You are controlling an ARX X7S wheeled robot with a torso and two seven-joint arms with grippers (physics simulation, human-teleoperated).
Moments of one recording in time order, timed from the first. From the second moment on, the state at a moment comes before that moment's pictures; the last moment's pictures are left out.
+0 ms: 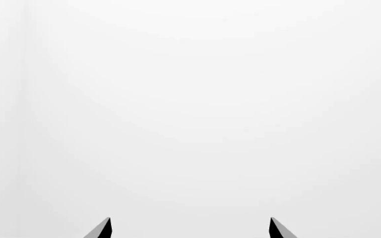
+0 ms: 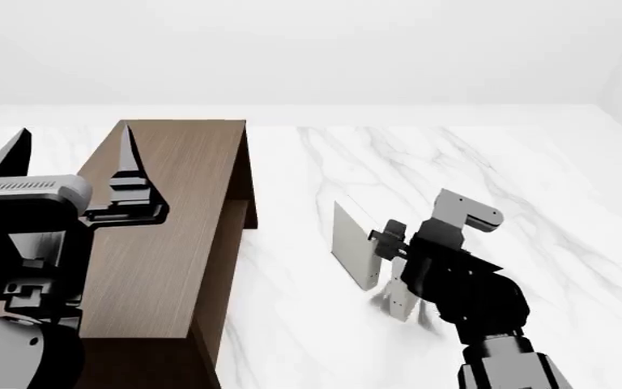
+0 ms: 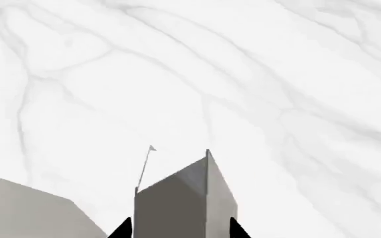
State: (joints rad) left arm -0.33 -0.38 -0.05 0.67 -0.41 -0.55 -0.27; right arm 0.88 0.11 -0.17 0.68 0.77 0.69 0.69
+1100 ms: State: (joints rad) left arm -0.31 -0.39 -0.09 0.66 -0.44 -0.50 -0.28; right arm 0.93 0.32 -0.33 0.40 0.63 0.66 0.68
